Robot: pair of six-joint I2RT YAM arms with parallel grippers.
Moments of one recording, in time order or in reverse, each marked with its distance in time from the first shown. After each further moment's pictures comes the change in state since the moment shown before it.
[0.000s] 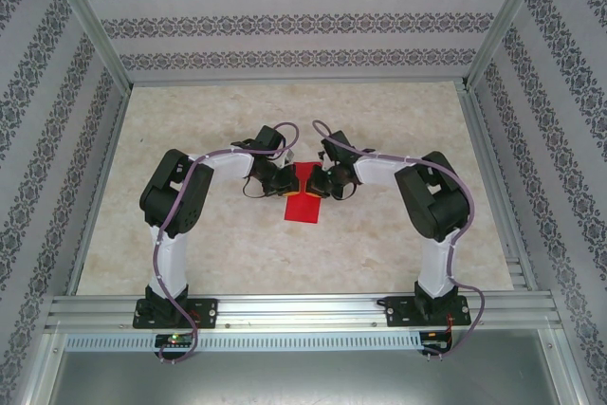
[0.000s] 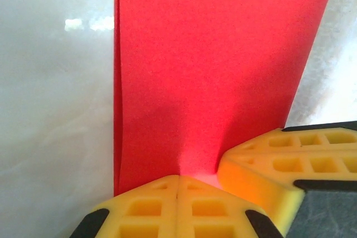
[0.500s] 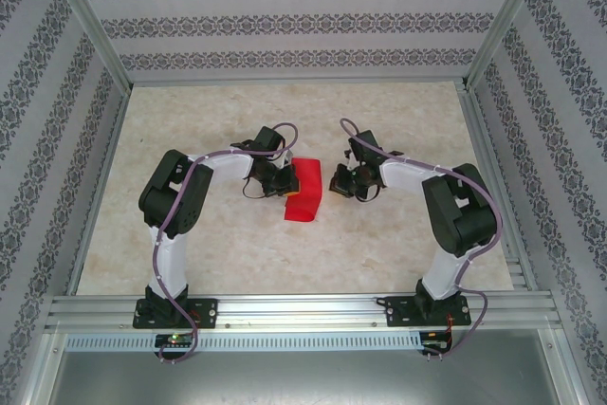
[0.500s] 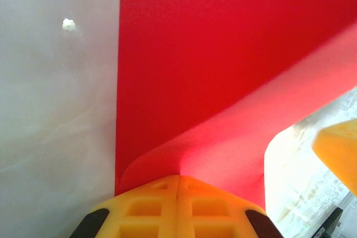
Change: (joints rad) left arm 0.000 -0.006 -0.021 0.022 0.000 -0.019; right arm -0.097 -0.170 -0.113 -0.051 0.044 -0.056
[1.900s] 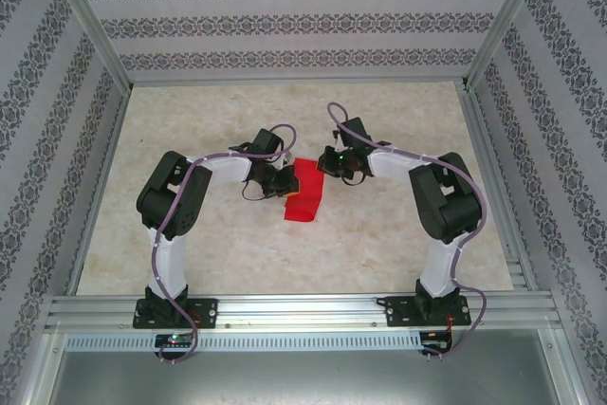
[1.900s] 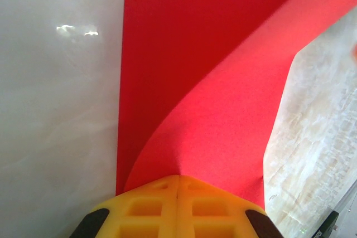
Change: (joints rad) left arm 0.000 -0.009 -0.050 0.070 0.001 -0.026; right arm 0.017 0.144 0.145 0.164 0.042 0.002
